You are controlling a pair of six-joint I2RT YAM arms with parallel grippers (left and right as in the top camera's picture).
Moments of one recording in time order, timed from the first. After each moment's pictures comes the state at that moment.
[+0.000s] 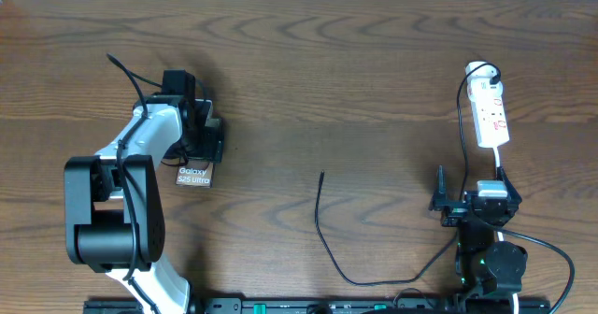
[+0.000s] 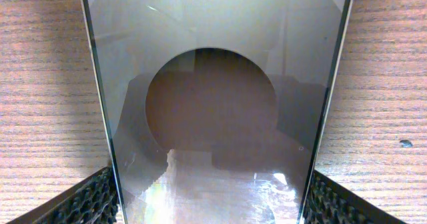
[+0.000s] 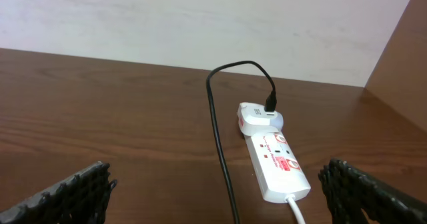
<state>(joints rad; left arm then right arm) 0.01 1.87 1.12 -0.72 0.01 0.09 -0.01 0.01 0.01 -0.07 0.05 -0.11</state>
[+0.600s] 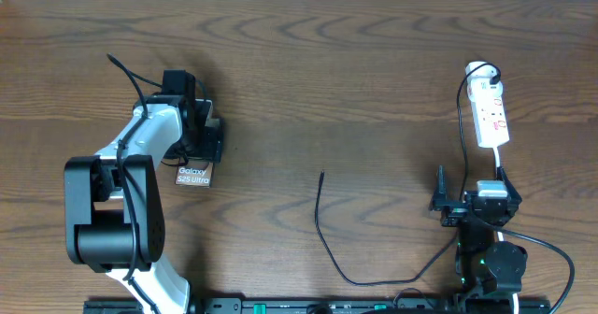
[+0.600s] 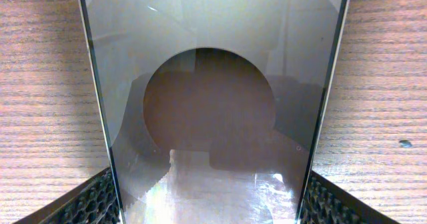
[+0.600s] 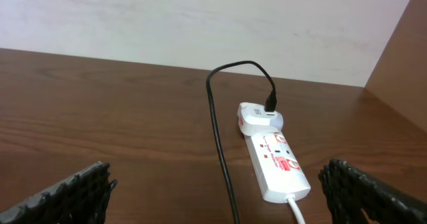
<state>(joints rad) 0.01 1.87 1.12 -0.72 0.01 0.09 -0.01 0.01 0.01 -0.07 0.05 -0.11</state>
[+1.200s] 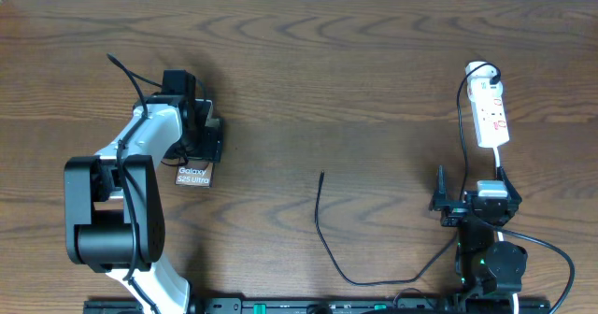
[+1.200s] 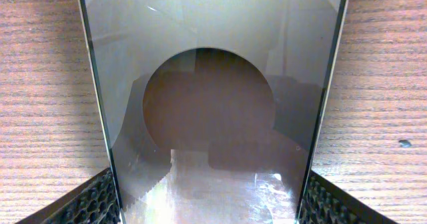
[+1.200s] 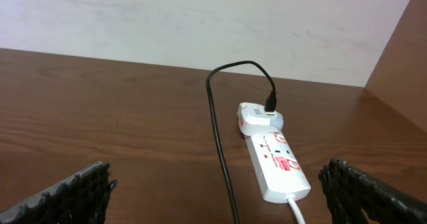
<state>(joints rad) 0.01 1.87 1.12 -0.72 0.01 0.09 -0.01 0.01 0.01 -0.07 0.05 -0.11</state>
